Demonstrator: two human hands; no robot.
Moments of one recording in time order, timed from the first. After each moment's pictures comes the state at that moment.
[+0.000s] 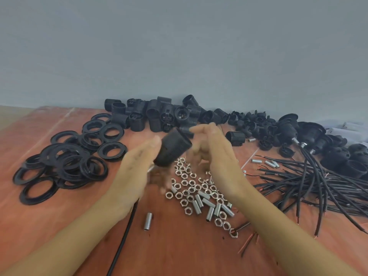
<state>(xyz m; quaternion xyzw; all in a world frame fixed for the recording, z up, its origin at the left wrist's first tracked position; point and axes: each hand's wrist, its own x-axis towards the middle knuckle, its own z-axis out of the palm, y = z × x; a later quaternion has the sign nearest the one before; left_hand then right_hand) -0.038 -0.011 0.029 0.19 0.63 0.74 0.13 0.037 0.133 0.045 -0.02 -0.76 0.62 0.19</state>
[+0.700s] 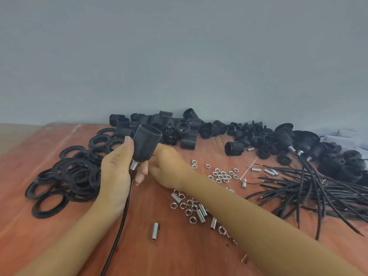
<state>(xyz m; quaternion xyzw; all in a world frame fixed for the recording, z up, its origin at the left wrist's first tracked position) -0.045 -0.040 0.033 0.26 0.57 0.78 -0.01 -0.043 0.093 0.029 0.13 -0.93 0.32 0.16</state>
